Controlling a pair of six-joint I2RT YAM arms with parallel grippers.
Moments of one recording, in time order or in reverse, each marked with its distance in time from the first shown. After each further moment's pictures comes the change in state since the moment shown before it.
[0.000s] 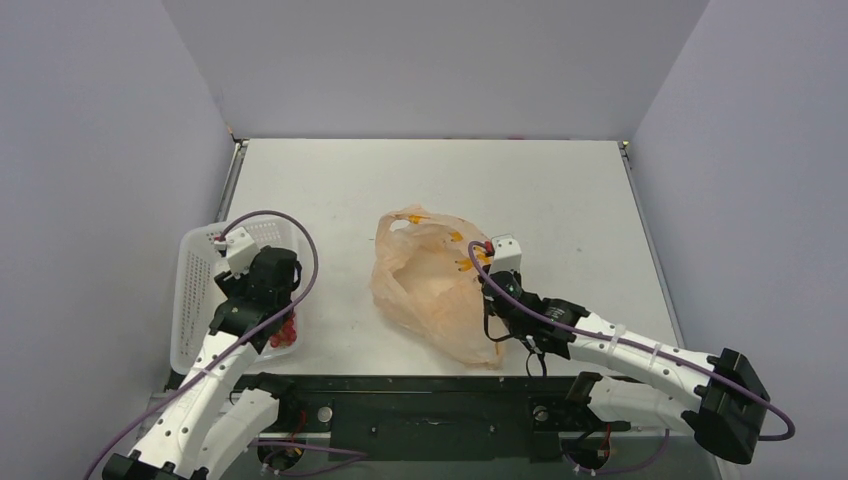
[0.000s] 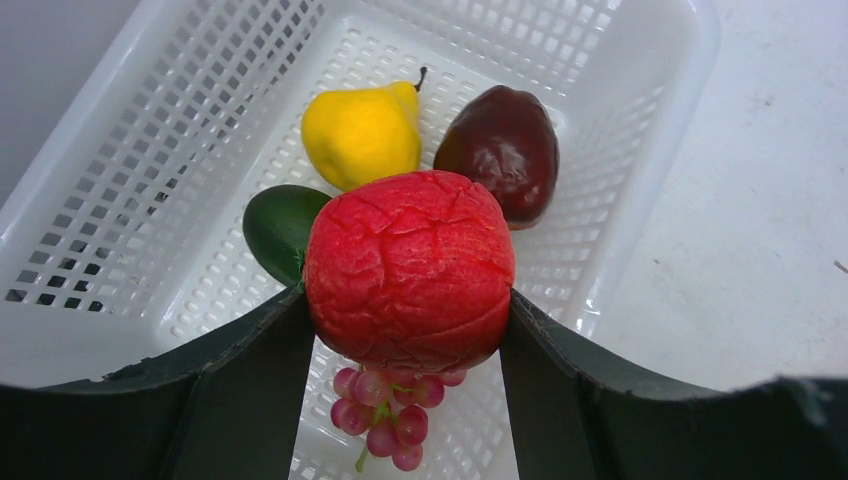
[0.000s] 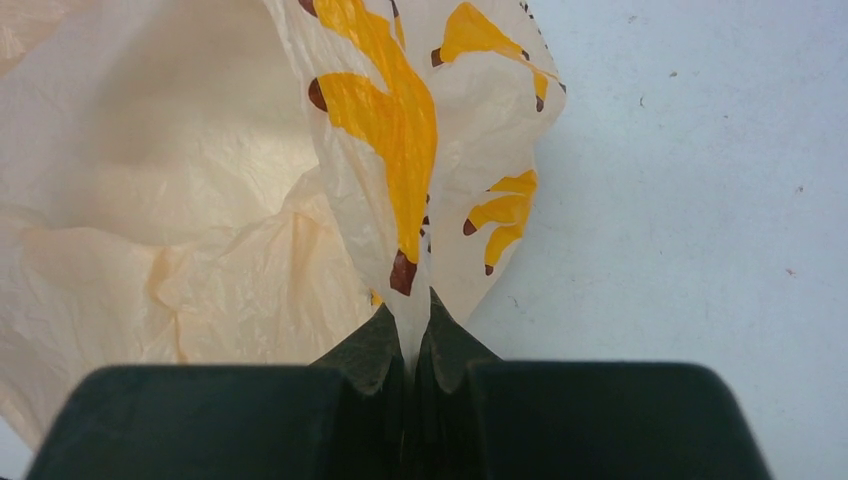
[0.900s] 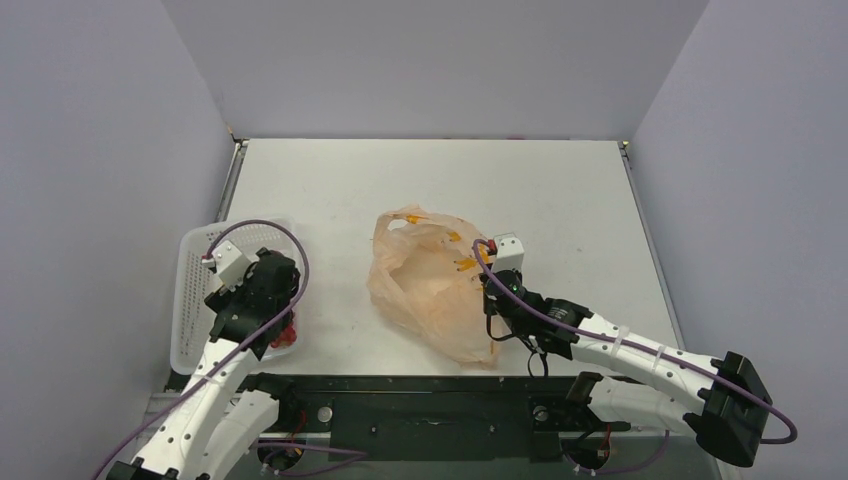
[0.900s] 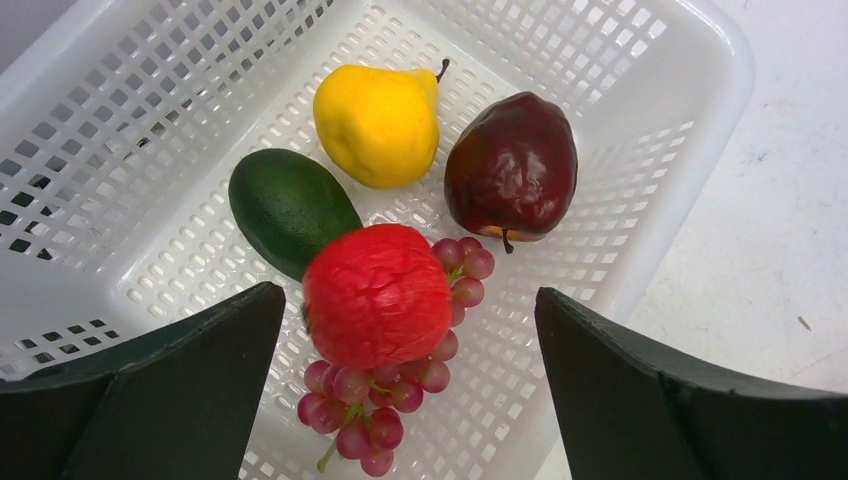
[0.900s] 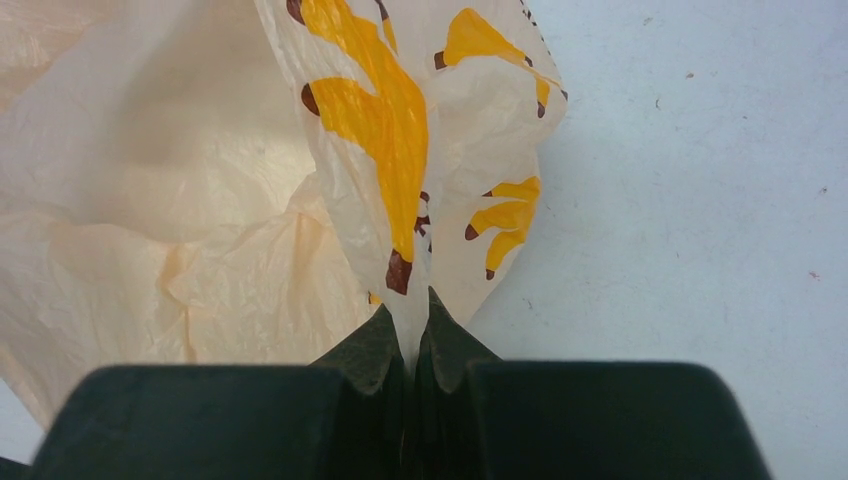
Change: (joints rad) left arm 0.029 -0.027 -0.070 -0.013 -0.045 -0.209; right arm -0.005 -0.008 0.006 0.008 -0.032 0.019
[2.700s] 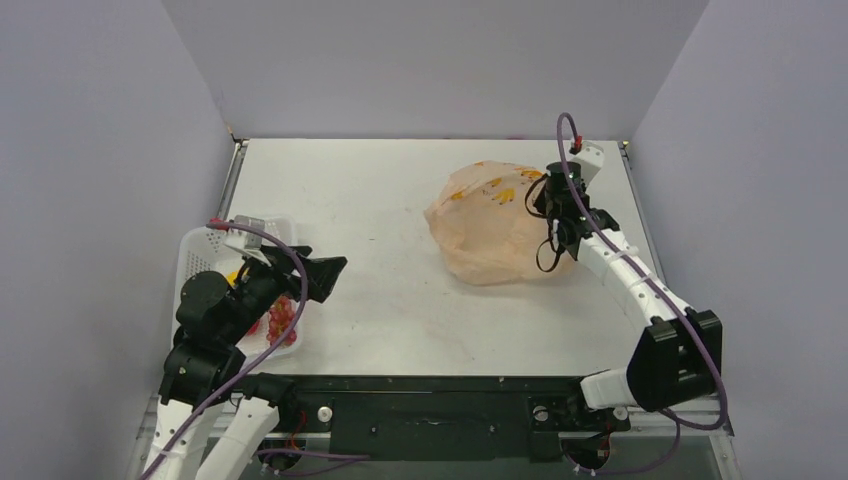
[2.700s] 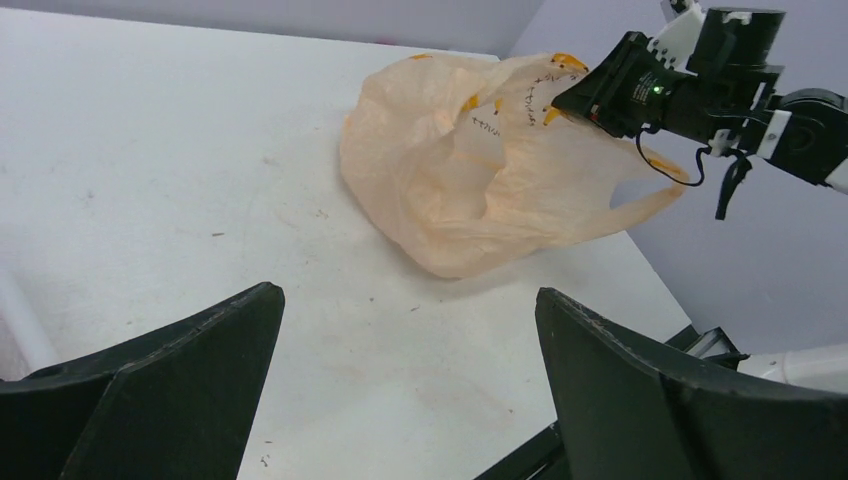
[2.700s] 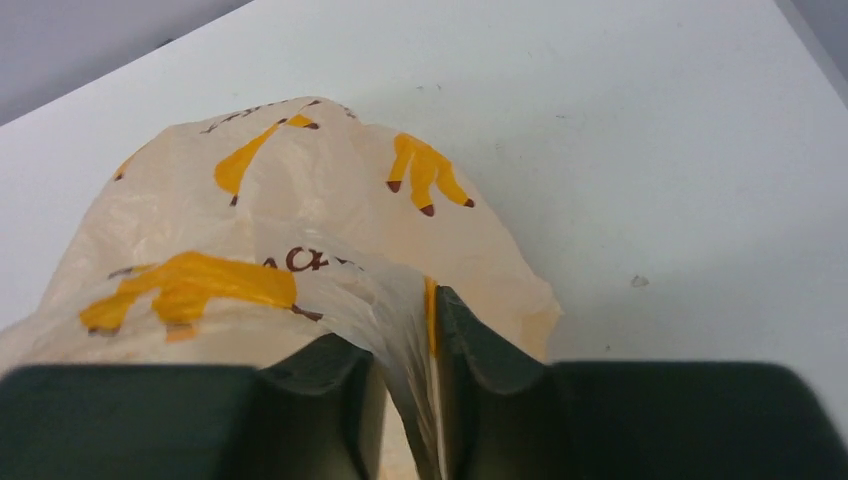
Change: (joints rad) left arm 0.003 -0.280 0.188 0.303 1.136 0.364; right arm -0.637 0.321 0.427 0.037 -0.116 0.060
